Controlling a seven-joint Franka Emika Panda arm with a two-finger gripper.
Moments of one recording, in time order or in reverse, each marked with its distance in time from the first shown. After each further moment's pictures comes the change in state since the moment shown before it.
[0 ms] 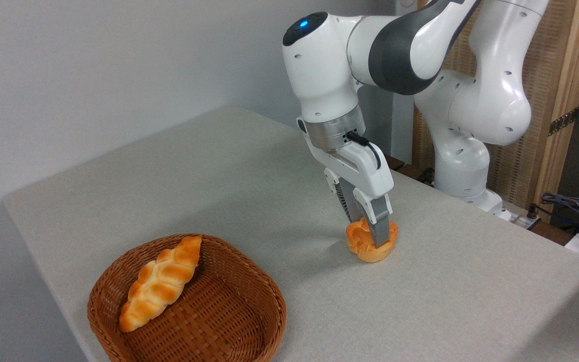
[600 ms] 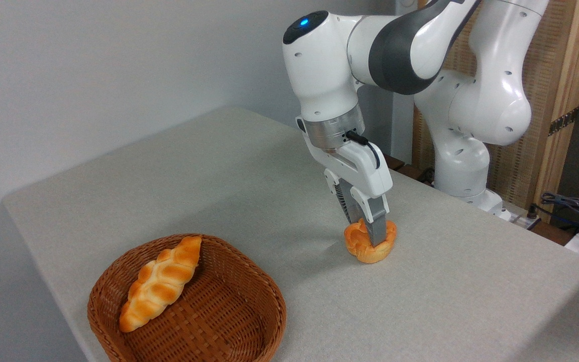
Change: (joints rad) arm 0.000 -0.001 0.000 0.000 0.000 0.013 0.000
